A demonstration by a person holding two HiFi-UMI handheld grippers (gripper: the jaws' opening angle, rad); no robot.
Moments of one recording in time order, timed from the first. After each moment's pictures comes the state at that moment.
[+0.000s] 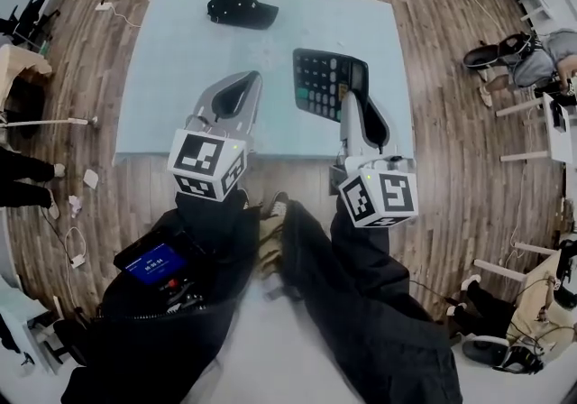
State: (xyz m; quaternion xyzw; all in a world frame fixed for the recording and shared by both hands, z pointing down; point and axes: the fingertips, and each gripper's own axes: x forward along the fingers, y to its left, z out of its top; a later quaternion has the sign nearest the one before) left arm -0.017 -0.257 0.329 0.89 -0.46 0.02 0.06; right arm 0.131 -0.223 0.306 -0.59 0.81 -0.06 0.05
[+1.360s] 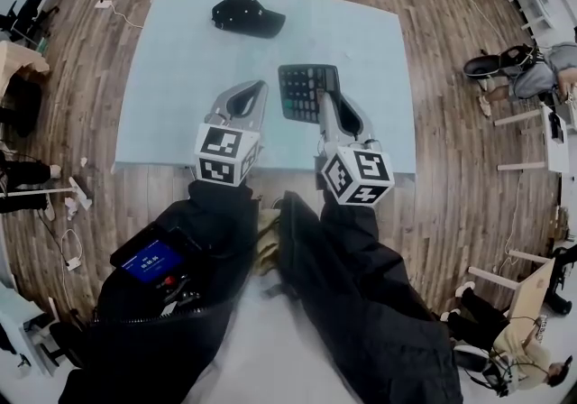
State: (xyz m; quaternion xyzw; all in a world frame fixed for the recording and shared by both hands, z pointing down) left arm -0.030 -0.325 0.415 0.87 -0.47 0.07 0.10; right arm 0.090 -0.304 0.394 -0.57 0.81 -0.13 -0.01
